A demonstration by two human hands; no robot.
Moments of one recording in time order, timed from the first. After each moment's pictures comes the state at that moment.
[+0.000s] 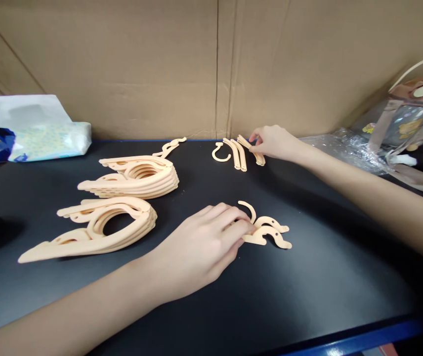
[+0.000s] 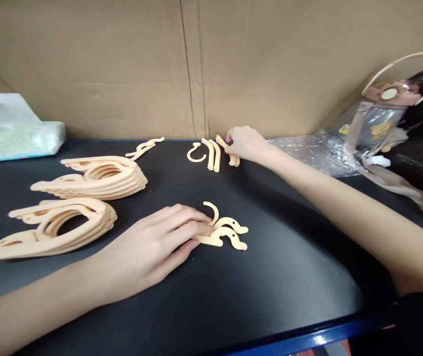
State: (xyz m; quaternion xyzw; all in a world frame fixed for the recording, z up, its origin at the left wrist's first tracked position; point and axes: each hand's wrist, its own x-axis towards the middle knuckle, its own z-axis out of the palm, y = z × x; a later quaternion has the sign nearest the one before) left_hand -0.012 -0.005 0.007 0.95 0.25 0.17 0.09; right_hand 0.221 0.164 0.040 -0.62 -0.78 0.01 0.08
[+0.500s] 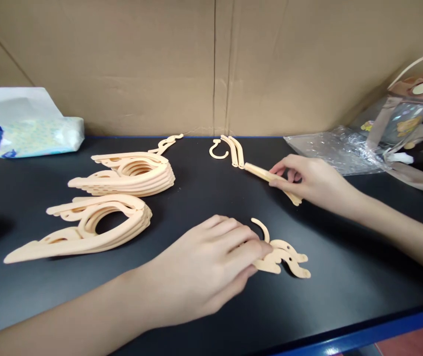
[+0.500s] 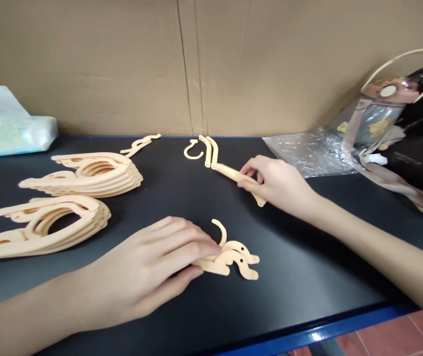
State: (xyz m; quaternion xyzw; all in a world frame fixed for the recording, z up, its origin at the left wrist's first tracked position) left_hand -0.007 -0.020 0.011 0.96 0.18 0.19 0.12; right_hand 0.266 0.056 0.020 -0.58 -0.80 0.07 0.16
